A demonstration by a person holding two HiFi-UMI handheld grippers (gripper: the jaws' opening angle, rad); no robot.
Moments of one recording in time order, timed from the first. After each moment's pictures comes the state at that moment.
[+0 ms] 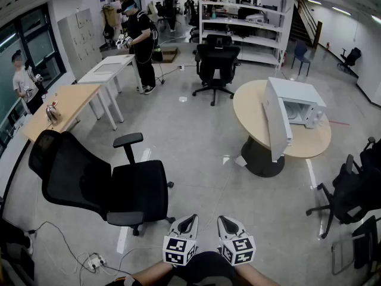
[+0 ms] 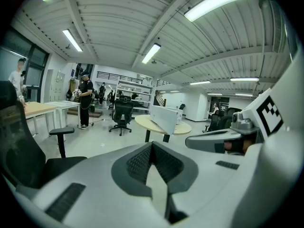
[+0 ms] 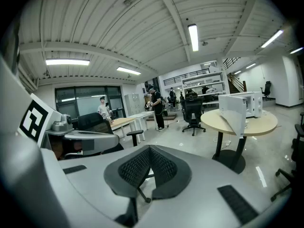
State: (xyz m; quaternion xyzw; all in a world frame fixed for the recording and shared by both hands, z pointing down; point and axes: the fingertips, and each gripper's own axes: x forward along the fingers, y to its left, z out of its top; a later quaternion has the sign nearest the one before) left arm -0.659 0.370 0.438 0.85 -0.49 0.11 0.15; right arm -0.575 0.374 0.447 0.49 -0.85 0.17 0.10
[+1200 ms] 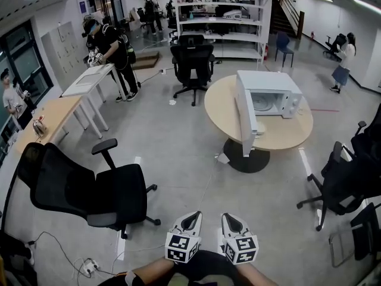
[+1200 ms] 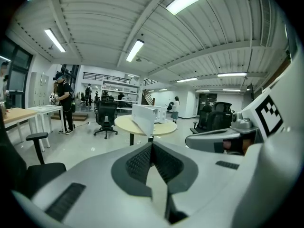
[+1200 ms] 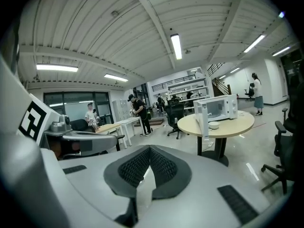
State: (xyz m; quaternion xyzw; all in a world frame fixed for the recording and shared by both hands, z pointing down) left arm -0.454 0.376 0.445 0.88 -0.44 0.13 0.13; right arm -0.370 0.388 0.455 0.55 -0.81 0.17 0.06
